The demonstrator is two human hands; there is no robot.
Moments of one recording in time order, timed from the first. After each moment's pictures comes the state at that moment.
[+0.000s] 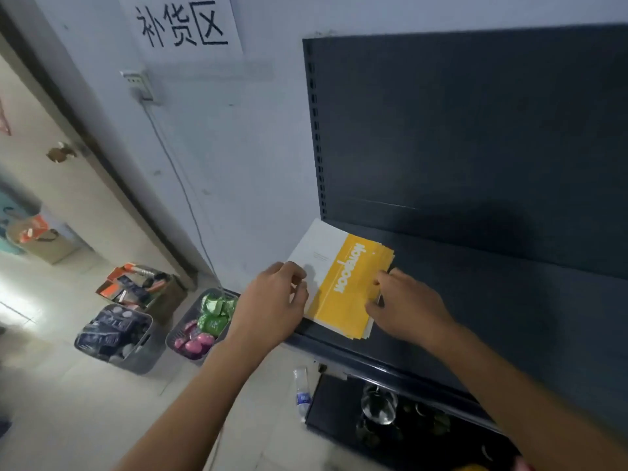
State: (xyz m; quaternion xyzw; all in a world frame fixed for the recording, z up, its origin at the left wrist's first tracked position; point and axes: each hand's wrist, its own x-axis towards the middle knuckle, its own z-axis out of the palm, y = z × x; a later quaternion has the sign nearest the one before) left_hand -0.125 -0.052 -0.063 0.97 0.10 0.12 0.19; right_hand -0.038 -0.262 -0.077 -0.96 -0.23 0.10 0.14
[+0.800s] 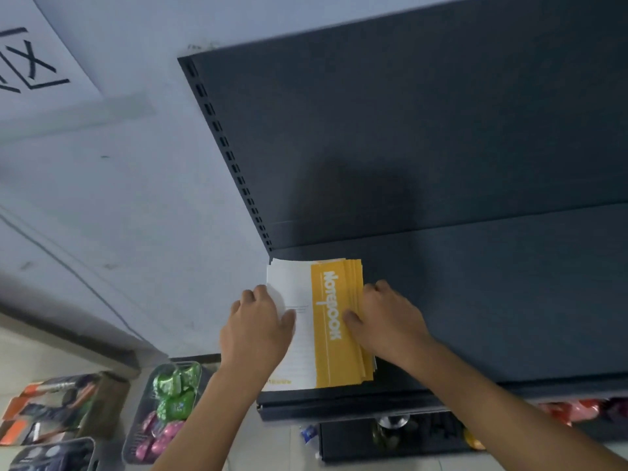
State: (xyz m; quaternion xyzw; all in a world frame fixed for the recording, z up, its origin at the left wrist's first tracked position) left_hand -0.025 -0.021 -0.085 0.99 0.08 0.00 0.10; right_hand -0.027 -0.220 -0.103 -0.97 -0.01 0.05 0.22
